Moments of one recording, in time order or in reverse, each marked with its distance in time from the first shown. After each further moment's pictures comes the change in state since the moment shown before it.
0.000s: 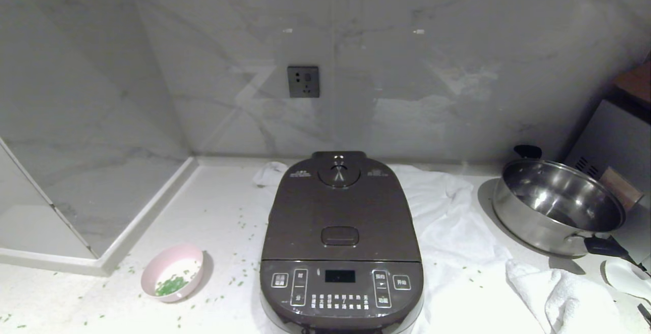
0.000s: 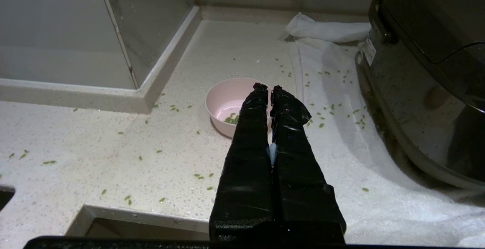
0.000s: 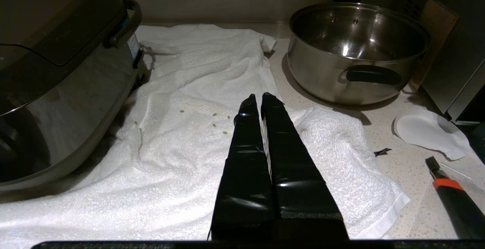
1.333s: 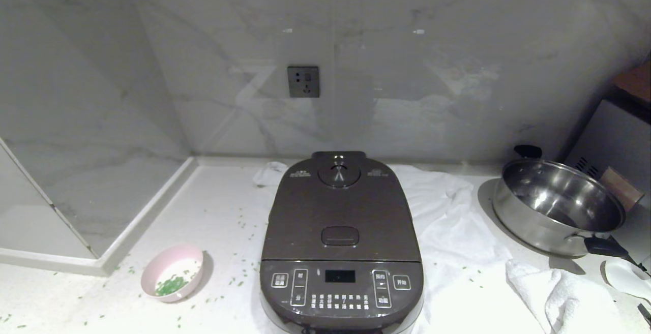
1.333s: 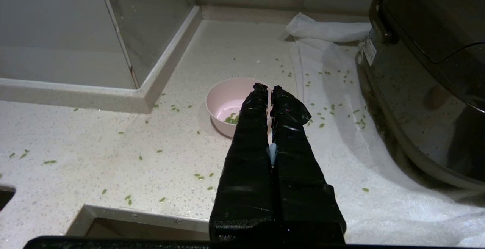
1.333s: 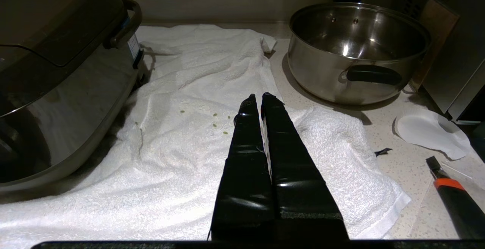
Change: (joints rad) left arm 0.001 0.000 0.000 0.000 0.000 0.000; right arm 0.000 0.000 0.000 0.000 0.000 0.003
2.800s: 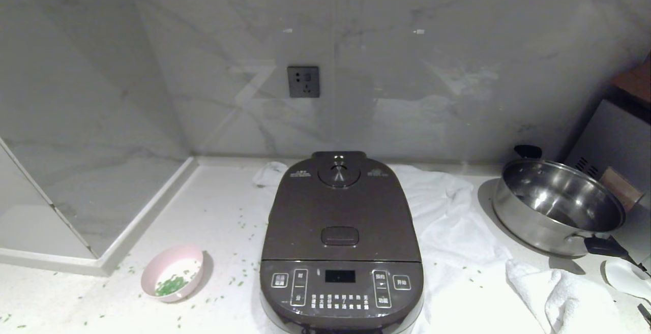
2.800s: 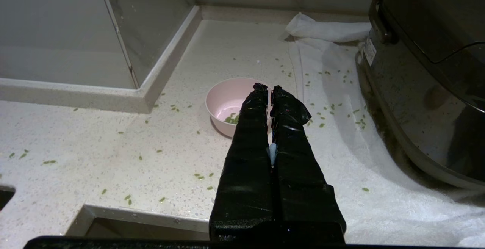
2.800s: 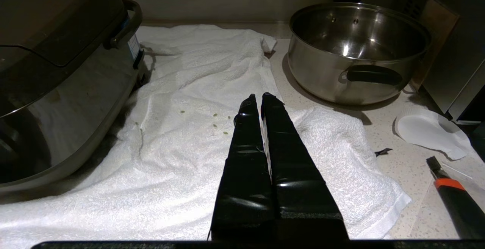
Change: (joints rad) left arm 0.000 0.000 0.000 0.000 -0.001 0.000; right arm 0.000 0.000 0.000 0.000 0.000 0.001
